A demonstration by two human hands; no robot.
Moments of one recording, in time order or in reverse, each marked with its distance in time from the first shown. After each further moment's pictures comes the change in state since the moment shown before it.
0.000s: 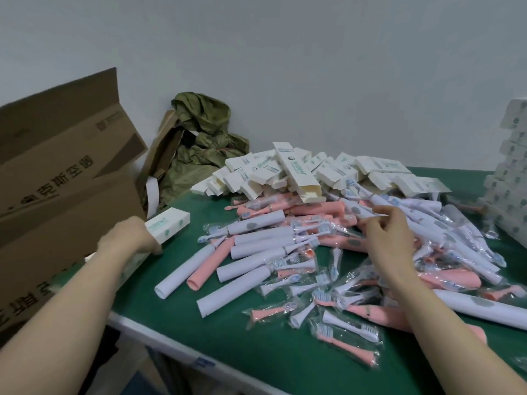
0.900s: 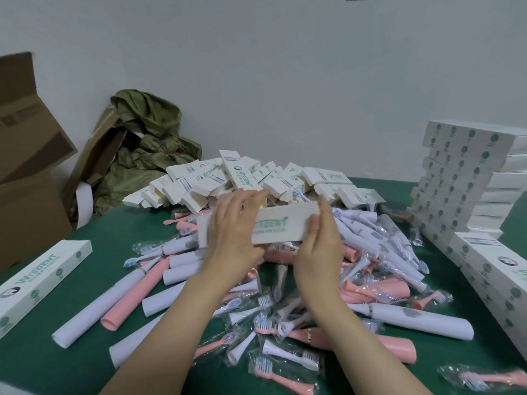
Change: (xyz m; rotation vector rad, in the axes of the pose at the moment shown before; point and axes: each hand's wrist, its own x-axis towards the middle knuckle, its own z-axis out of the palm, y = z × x) left_hand -0.122 0.192 0.072 -0.602 0.513 1.118; right_hand -0.015 -0.010 0.024 0.156 0.038 -0.280
